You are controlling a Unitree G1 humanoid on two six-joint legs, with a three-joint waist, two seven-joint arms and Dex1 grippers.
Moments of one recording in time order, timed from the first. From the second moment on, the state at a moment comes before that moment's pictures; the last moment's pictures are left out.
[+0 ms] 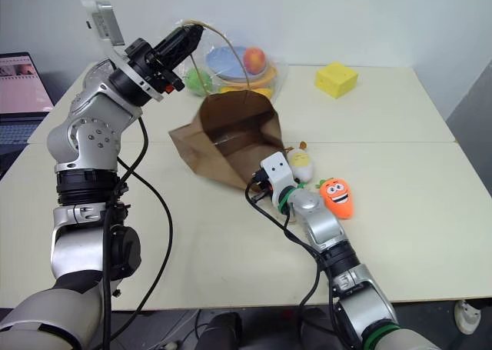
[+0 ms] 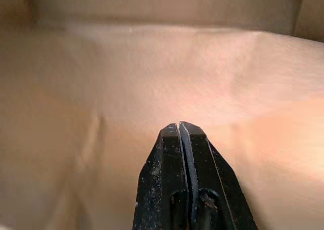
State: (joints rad) left arm -1.05 0.44 0.28 0.39 -0.61 0.44 -0.80; right arm -0.64 -0.01 0.24 0.33 0.06 0.41 0.35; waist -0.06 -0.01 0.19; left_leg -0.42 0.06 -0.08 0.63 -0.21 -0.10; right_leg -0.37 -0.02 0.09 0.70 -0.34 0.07
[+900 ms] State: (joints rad) left arm -0.94 0.45 0.22 0.28 -0.59 0.44 -0.84; right arm -0.64 -0.01 0.21 -0.05 0.17 0.54 0.44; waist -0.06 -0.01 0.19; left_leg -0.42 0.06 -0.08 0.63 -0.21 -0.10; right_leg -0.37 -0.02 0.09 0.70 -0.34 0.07
